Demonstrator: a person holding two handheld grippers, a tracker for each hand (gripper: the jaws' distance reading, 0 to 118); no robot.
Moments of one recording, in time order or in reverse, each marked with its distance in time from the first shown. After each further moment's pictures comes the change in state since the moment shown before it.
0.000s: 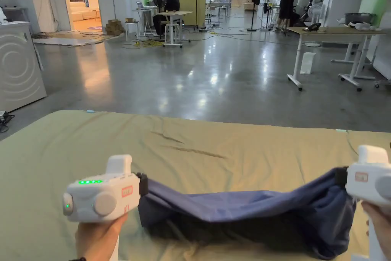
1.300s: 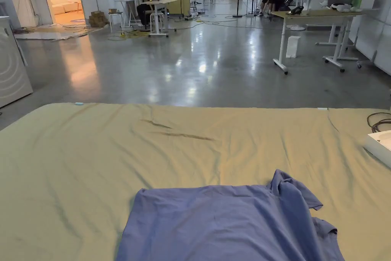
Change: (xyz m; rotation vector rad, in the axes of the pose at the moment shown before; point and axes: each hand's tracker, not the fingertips) left arm -0.059 -0.240 0.242 -0.218 -0.042 -0.133; right arm 0.085 -0.309 0.249 -0.268 -0.048 0.174
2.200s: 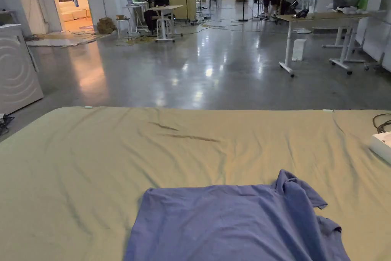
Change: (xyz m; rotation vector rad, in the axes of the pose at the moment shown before) left arm 0.144 0.073 0.151 0.476 0.014 -0.068; right arm -0.104 0.077 0.136 0.611 0.113 0.004
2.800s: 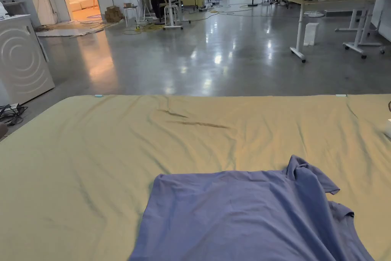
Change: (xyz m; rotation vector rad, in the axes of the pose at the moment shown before) left arm -0.013 -0.003 0.001 -0.075 0.051 -0.006; right arm 0.004 -0.007 0.002 -0.051 0.064 -0.052
